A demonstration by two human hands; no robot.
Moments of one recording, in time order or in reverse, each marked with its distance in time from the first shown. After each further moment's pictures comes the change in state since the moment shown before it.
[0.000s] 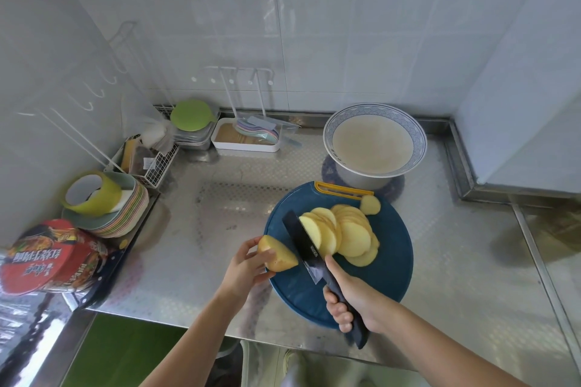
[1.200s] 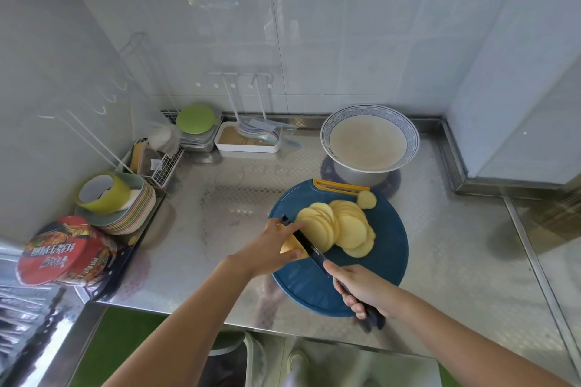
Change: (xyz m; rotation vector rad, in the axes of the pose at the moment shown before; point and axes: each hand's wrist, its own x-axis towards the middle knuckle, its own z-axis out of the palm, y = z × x) left_hand -0.007 0.041 0.034 1.414 -0.302 0.389; right_hand -0.015 0.007 -0.017 -0.330 0.067 -0.171
